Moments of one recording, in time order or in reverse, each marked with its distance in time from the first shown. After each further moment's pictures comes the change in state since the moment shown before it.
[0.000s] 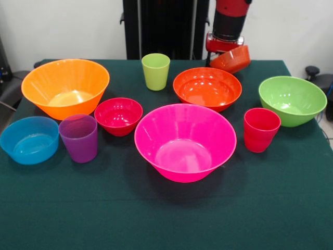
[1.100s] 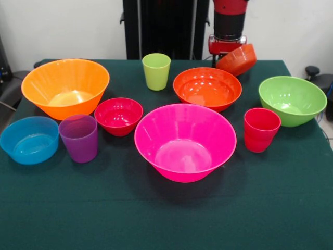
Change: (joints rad) arm -0.064 0.030 0.050 0.021 -0.090 -0.156 0.038
